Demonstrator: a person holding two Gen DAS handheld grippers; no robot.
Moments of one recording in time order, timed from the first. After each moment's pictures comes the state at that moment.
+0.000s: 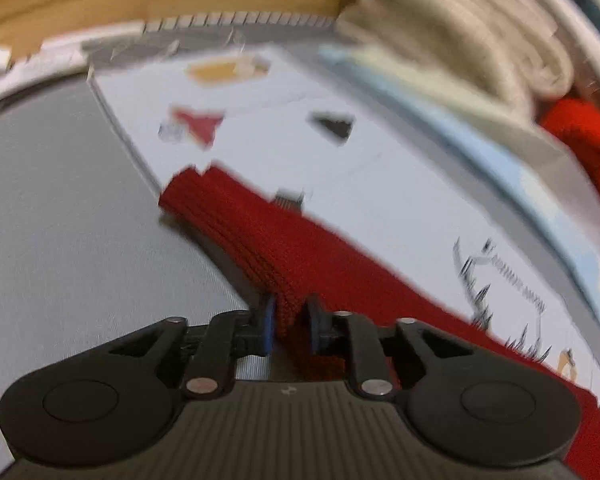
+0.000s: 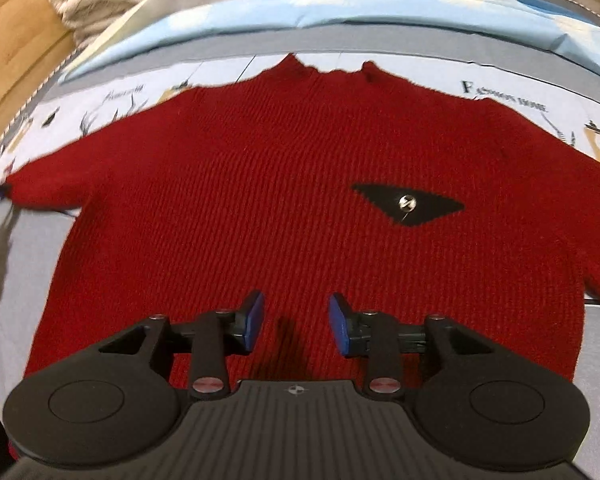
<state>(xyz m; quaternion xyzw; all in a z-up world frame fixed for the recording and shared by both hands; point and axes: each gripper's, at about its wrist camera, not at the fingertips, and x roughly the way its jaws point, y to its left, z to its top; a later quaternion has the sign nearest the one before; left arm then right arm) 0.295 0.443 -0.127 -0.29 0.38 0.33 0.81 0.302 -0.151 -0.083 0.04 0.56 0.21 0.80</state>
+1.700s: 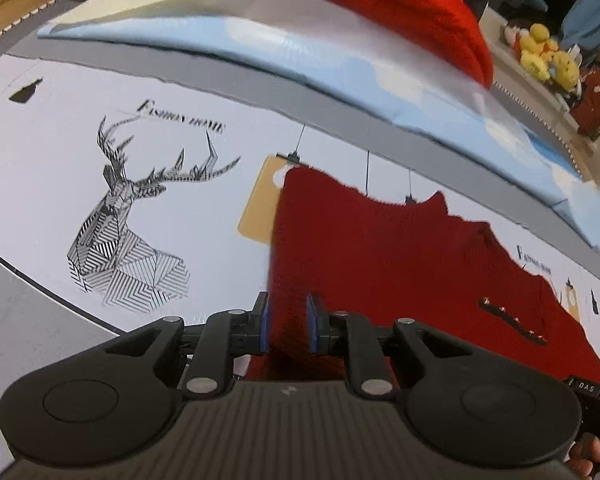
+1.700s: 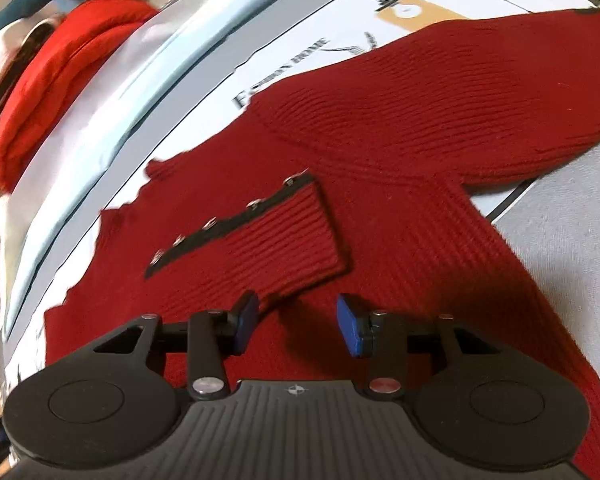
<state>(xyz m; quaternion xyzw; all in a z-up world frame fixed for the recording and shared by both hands) 0.376 0.167 -0.048 -0.18 0.48 0.07 0.86 0.345 -0.264 -0.136 0.34 0.53 -0.05 0.77</state>
